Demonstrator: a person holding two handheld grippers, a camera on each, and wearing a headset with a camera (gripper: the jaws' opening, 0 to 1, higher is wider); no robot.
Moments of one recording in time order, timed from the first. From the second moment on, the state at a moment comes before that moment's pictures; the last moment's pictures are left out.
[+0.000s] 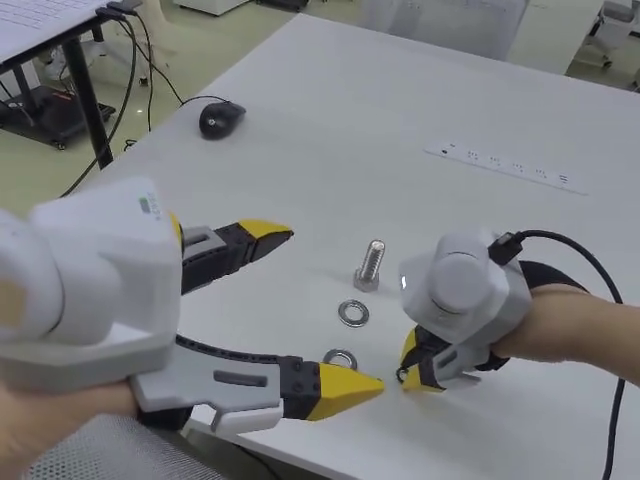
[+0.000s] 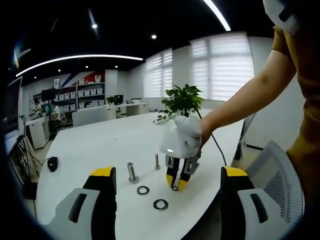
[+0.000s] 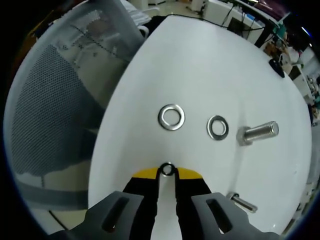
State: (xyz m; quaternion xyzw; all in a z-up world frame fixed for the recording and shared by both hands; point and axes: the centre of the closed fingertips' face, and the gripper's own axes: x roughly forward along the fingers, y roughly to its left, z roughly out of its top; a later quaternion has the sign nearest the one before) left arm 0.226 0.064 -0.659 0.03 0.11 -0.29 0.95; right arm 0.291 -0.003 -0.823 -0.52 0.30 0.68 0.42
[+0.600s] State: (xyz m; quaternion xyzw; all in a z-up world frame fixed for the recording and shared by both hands) left arm 0.230 0.059 -0.663 0.03 0.12 -0.29 0.95; right arm 0.350 -0.033 -0.792 -0.51 0.32 0.64 0.48
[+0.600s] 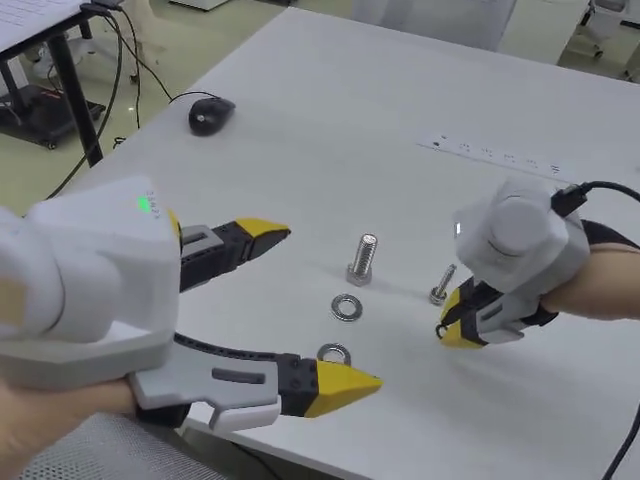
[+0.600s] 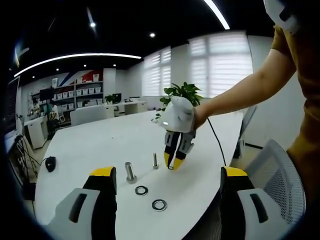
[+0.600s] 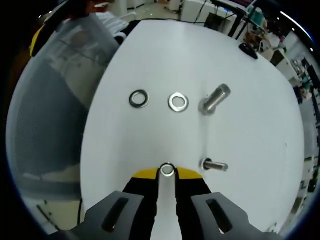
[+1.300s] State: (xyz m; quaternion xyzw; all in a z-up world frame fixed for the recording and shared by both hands) left arm 0.235 0.059 -0.669 0.02 0.13 -0.29 0.95; right arm 0.401 -0.019 -0.754 -0.51 0.30 0.61 0.53
